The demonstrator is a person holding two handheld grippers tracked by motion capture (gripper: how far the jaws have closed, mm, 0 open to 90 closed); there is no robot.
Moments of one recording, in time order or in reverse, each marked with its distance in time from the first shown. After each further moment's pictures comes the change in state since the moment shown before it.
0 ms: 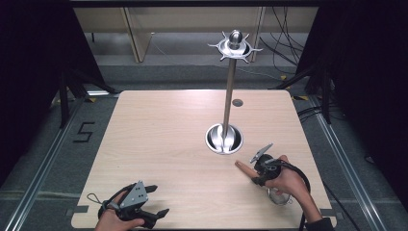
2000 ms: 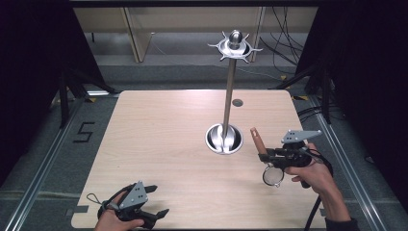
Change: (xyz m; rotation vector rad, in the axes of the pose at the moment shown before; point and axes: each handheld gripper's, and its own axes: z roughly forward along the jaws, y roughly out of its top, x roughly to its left) left arm -0.001 0.000 -0.001 -0.002 0.001 0.009; right arm -0.028 -0.020 -0.085 -0.561 0.139 0.078
